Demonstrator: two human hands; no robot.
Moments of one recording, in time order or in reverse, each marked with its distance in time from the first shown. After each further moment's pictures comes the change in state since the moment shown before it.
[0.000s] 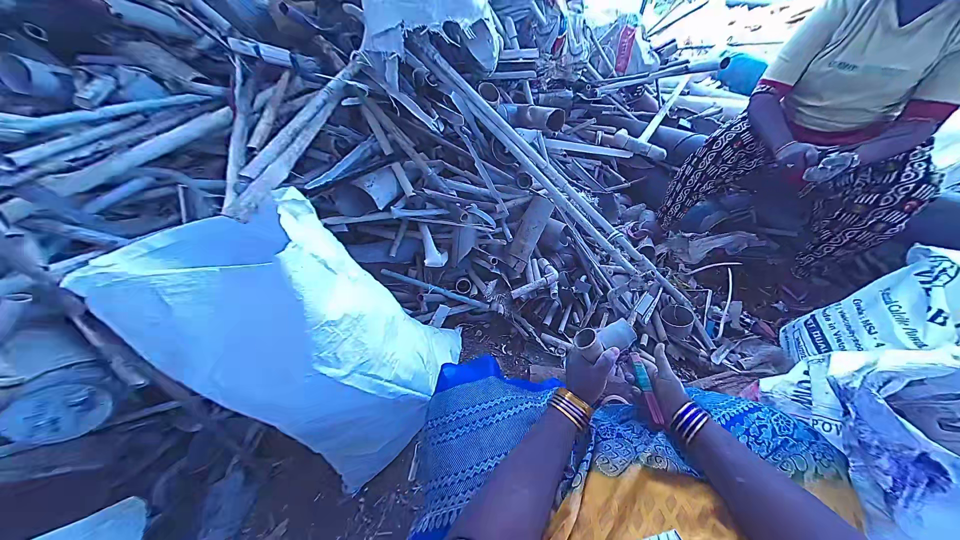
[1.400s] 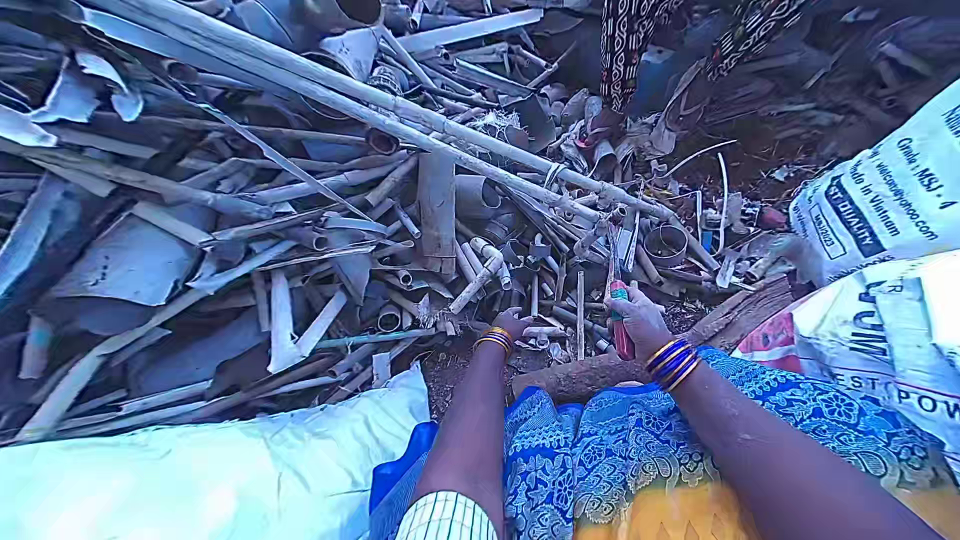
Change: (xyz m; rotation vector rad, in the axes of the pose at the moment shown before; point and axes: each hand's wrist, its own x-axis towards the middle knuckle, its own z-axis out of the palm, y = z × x) left_hand 0.252 -0.153 -0.036 0.957 -0.549 -0.729; right_hand 0.143 -0.074 0.005 -0.076 0.350 0.004
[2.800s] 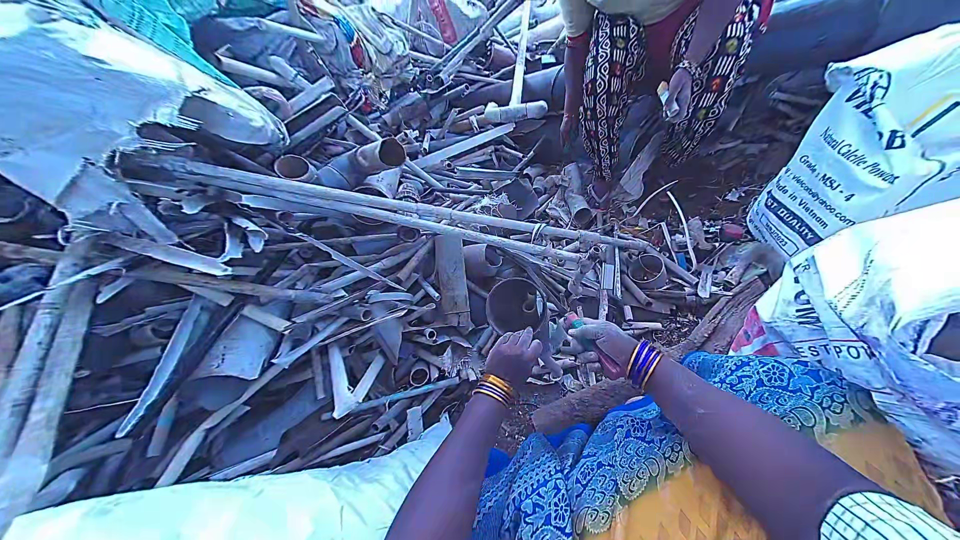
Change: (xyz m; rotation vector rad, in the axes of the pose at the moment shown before) left_hand -0.134 0.028 -0.017 0.950 0.721 1.052; right_hand -0.042 -0.008 -0.005 0.275 -0.473 0.060
